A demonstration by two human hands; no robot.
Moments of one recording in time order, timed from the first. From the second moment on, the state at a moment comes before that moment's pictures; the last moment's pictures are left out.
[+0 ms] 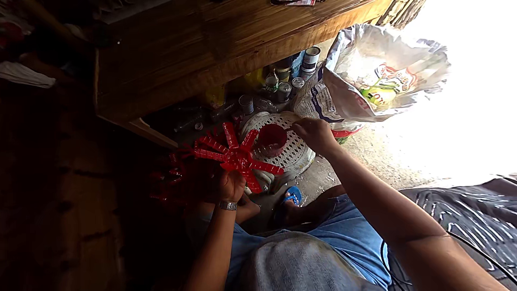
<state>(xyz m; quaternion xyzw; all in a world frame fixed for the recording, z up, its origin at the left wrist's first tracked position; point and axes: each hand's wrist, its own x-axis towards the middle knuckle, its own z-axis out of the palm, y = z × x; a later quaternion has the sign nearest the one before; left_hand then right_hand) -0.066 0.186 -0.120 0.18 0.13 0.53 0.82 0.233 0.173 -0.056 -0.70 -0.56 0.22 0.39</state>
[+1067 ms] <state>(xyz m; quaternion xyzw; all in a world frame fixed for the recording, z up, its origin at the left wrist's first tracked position) -0.068 0.182 -0.137 0.24 0.25 0.52 0.78 0.200 0.108 -0.083 -0.59 -0.64 0.12 0.48</state>
